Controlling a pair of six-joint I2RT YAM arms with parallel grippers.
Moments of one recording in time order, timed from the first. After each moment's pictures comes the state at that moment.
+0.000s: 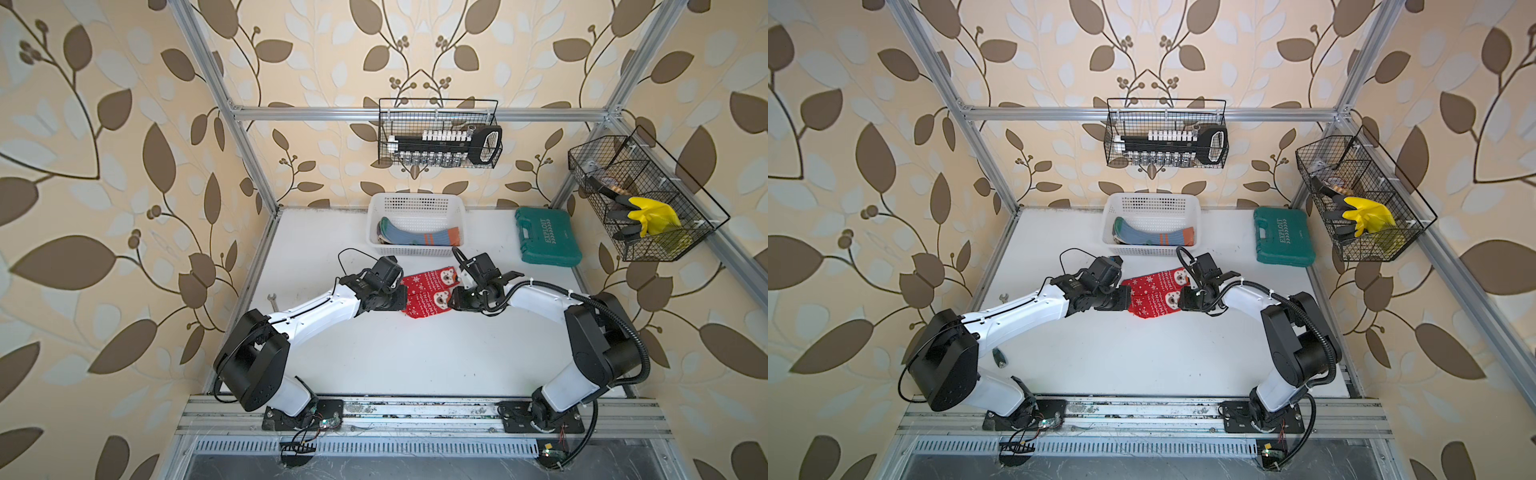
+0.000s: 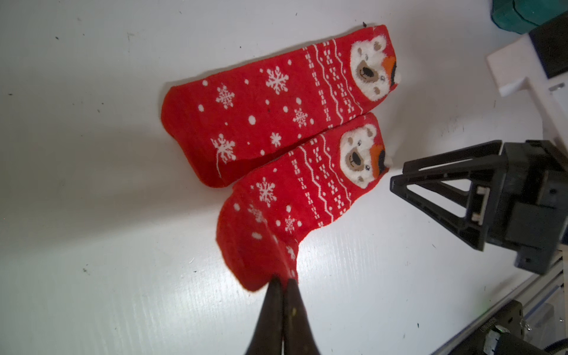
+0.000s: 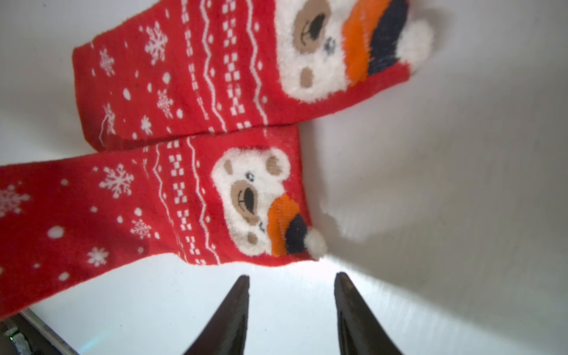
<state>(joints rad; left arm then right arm) -0.66 1.48 0.98 -0.46 0.11 -0.63 0.39 1.64 0.91 -0.43 -0.22 0.43</state>
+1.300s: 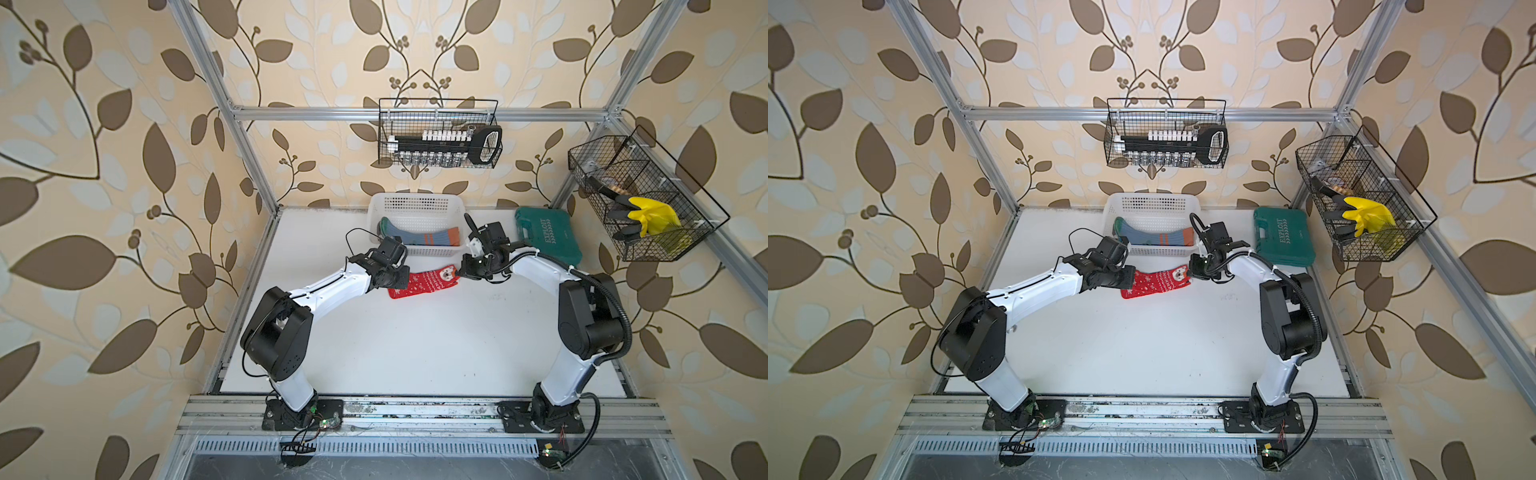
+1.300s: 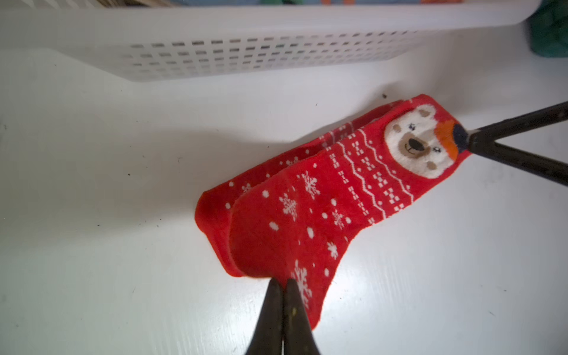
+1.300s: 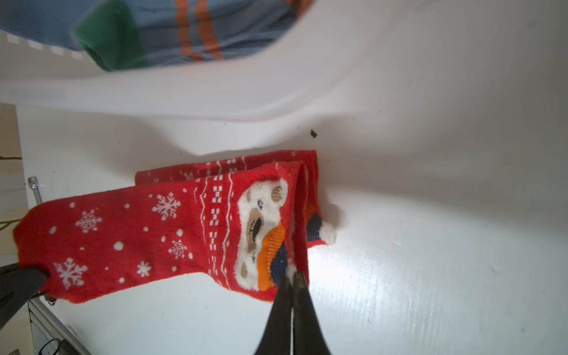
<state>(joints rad) -0.58 1.70 1.20 -0.47 0.01 -0.43 0.22 1.82 1.25 -0.54 -0.30 0.36</state>
